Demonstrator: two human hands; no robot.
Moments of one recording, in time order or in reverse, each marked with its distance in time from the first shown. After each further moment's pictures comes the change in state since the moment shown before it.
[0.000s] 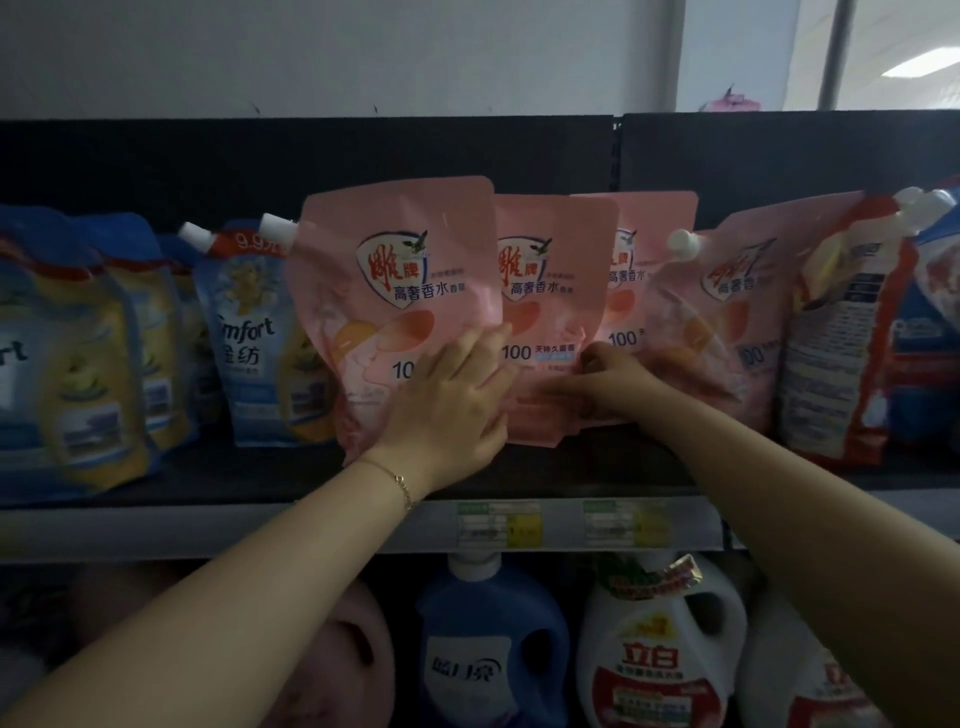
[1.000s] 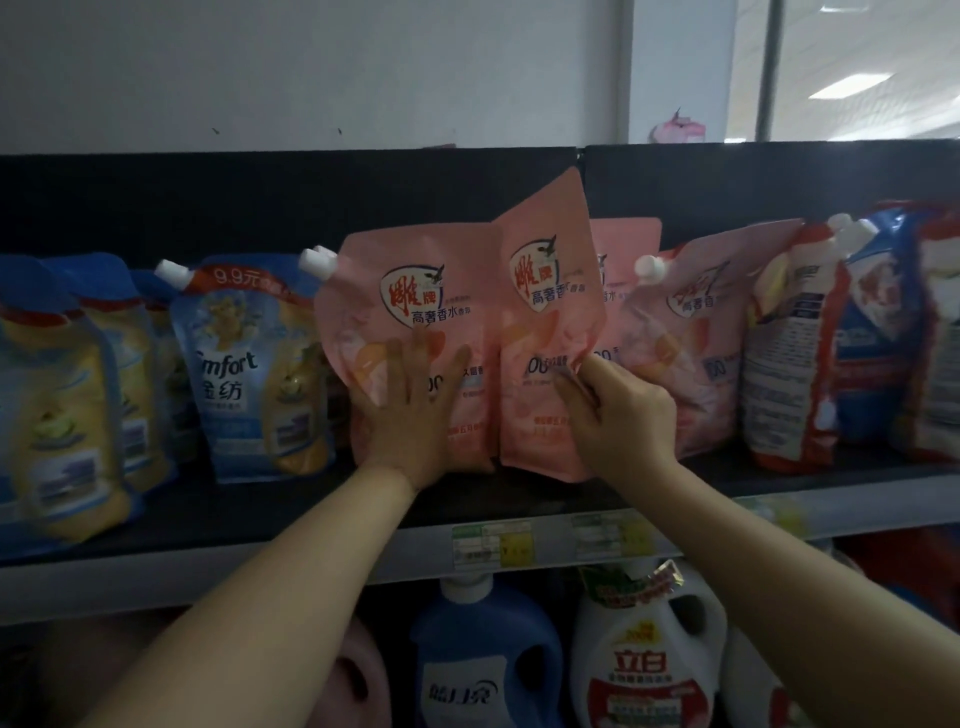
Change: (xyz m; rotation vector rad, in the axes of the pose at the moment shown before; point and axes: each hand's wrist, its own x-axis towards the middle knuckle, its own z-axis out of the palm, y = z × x) left_hand 0.010 -0.021 0.029 -0.019 -0.485 -0.419; right_hand -0.060 0.005 0.017 -0.495 0.838 -0.794
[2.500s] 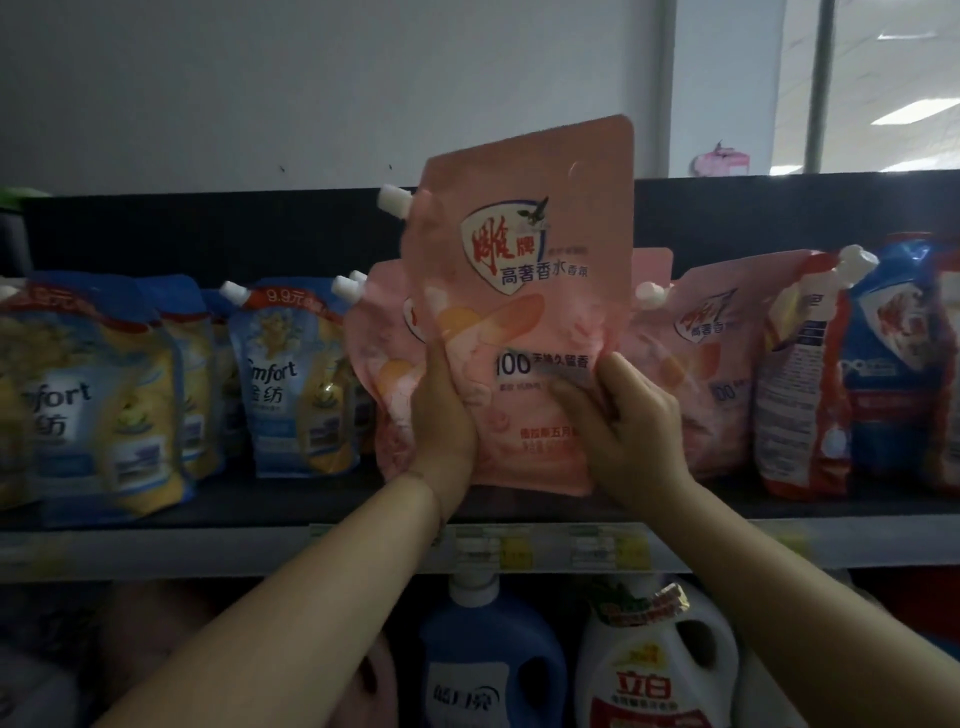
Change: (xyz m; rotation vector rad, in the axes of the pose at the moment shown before) left_hand -0.032 0.058 -0.064 -1.872 0.398 -0.401; right_hand 0.011 -0.023 -0.040 0.425 0.042 -0.101
